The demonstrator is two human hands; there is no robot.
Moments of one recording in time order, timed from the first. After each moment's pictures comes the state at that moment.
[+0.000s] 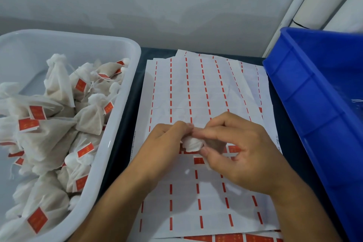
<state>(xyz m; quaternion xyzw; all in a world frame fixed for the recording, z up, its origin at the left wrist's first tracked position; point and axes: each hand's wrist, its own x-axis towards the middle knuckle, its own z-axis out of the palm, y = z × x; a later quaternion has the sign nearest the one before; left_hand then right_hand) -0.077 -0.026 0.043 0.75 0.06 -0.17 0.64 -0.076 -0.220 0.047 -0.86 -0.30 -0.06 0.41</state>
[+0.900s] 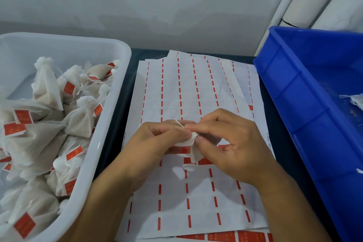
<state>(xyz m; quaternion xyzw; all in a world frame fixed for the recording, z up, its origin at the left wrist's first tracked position) -0.075 -0.015 0.052 0.70 -0.04 -0.19 0.69 -0.069 -0.221 0.041 -0.86 -0.29 -0.13 0.40</state>
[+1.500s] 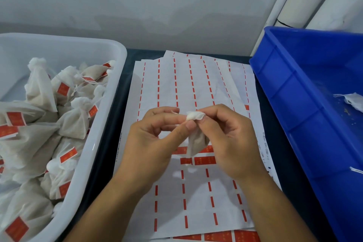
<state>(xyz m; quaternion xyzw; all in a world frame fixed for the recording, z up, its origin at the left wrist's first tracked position) -0.082 -0.035 0.050 0.71 -0.01 0.01 0.71 -0.076 -0.197 0.051 -0.78 -0.10 -0.09 0.61</state>
